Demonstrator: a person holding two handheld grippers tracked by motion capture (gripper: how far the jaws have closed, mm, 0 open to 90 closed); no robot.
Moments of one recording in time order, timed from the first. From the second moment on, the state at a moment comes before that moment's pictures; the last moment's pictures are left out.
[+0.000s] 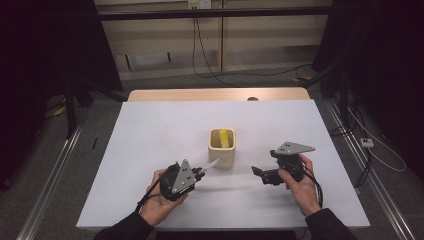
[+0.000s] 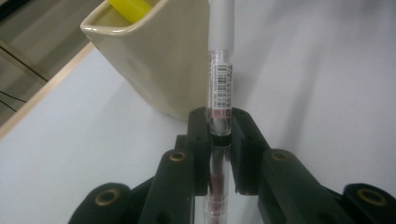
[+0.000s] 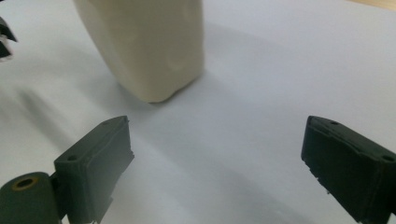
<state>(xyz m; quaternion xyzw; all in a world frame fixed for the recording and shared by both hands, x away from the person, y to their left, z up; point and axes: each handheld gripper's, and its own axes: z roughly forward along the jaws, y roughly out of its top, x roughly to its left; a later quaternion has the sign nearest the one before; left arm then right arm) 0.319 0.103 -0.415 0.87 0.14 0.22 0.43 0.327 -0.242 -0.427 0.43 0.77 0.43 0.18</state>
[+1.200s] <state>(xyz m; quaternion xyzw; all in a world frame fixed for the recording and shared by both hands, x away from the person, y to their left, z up) 0.372 0.113 -0.358 0.80 0.25 0.14 0.53 0.288 -0.276 -0.437 0.45 0.74 0.43 0.23</state>
